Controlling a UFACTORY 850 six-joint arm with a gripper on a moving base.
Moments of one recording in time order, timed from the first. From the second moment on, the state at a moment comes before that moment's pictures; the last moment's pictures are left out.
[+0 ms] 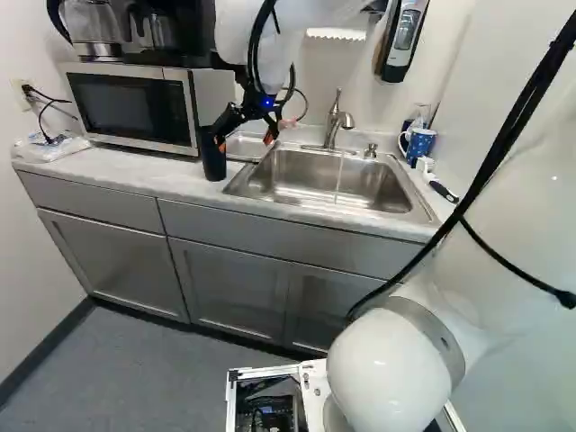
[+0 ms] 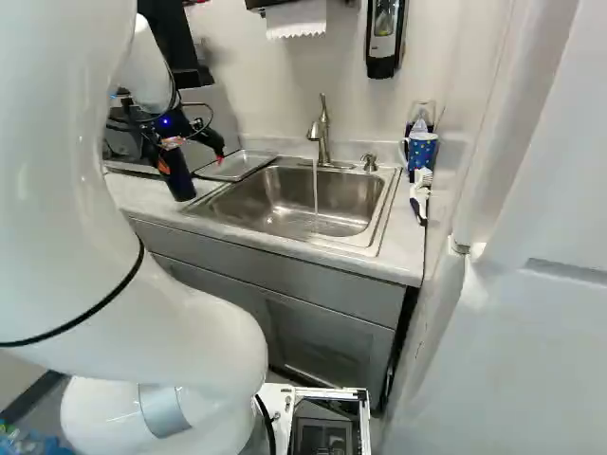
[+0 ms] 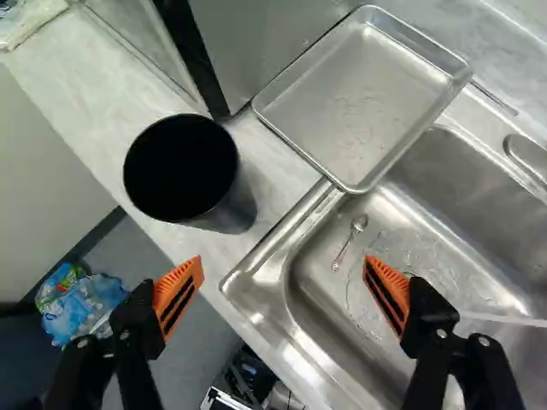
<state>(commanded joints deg) 25.7 6.9 -59.5 0.0 -33.0 0.0</state>
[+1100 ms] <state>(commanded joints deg) 29.8 3.3 -56.1 0.0 -18.8 0.0</state>
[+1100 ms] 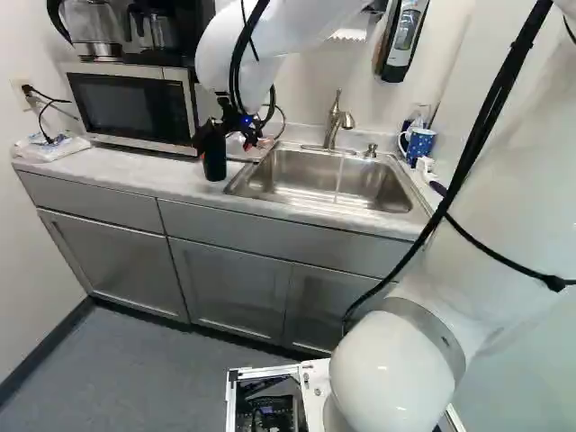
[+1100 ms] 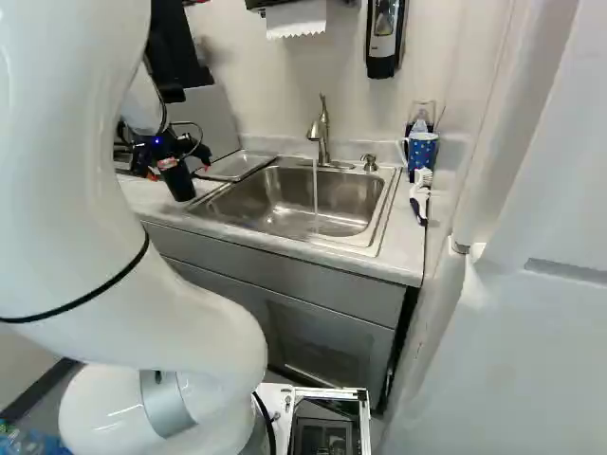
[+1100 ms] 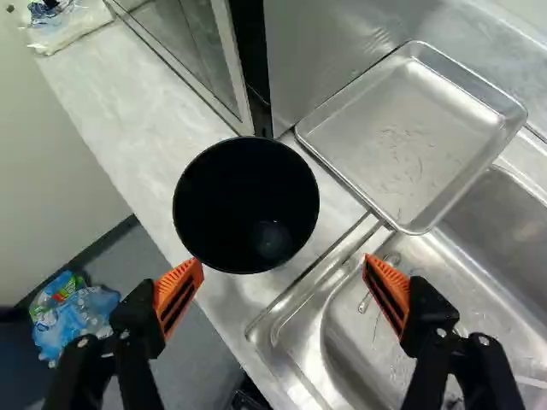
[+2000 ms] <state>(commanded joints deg) 32.3 5.6 -47.7 0.0 0.8 0.0</state>
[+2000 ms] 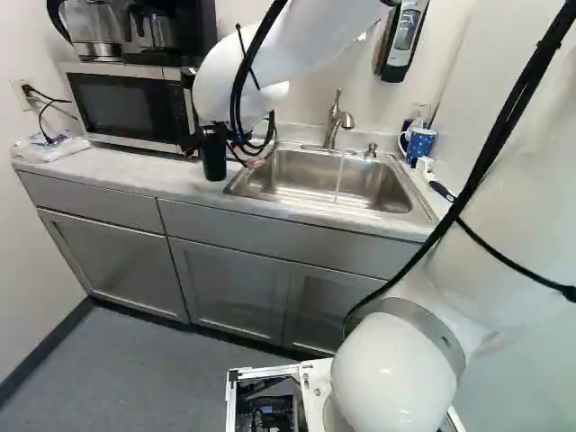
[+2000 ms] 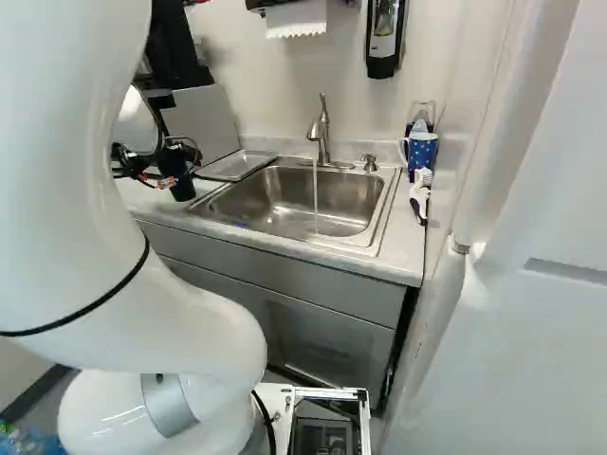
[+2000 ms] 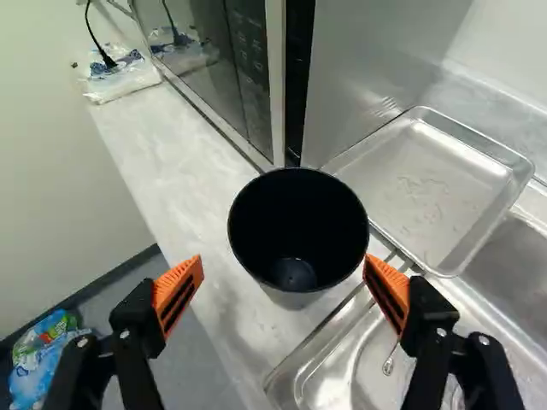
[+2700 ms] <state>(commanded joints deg) 32.3 7.7 -41.3 0.0 15.3 0.0</state>
